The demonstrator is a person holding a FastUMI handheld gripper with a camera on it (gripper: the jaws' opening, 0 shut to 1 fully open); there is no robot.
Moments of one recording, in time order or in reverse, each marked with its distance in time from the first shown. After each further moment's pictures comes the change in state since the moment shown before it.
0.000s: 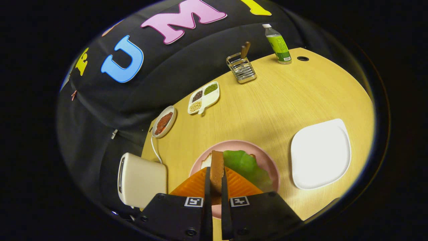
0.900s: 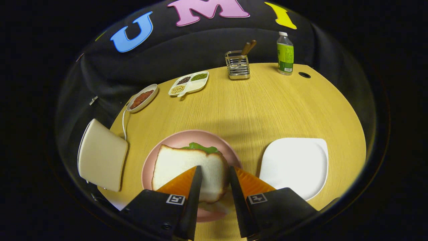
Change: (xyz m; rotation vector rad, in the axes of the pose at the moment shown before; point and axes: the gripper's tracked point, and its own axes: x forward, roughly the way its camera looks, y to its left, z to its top) arm 0.022 -0.055 -0.017 -0.320 0.027 -0.164
